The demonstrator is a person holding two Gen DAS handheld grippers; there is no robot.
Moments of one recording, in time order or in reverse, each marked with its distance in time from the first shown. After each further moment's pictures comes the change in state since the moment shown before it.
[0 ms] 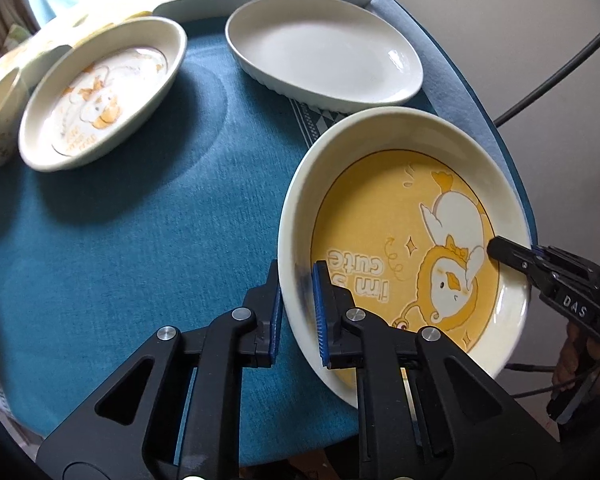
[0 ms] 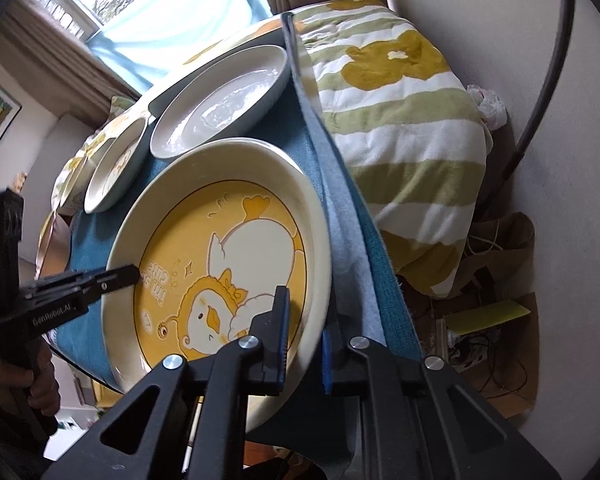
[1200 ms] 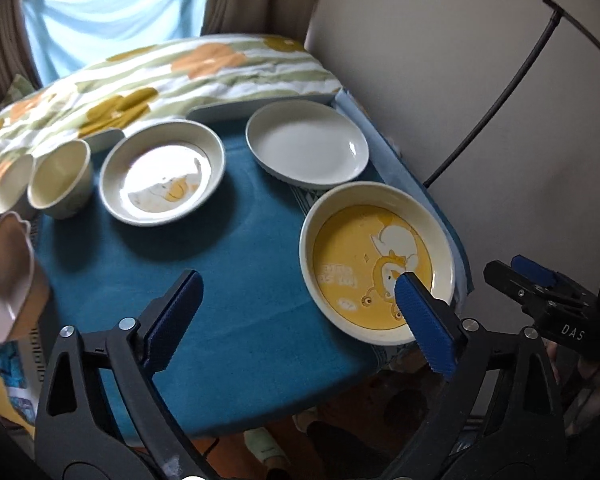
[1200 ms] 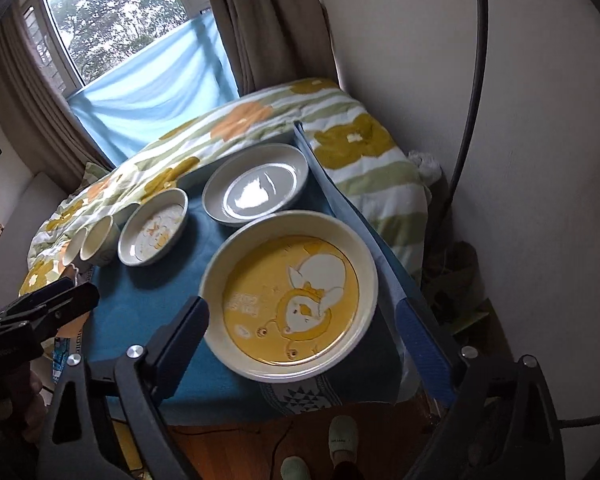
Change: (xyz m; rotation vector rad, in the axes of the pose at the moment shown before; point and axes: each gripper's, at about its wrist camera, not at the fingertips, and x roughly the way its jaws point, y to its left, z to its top) left arm -0.122 0.026 -0.016 0.082 -0.204 -0.078; right arm -0.099 0.074 -0.033 0.173 -0.226 -0.160
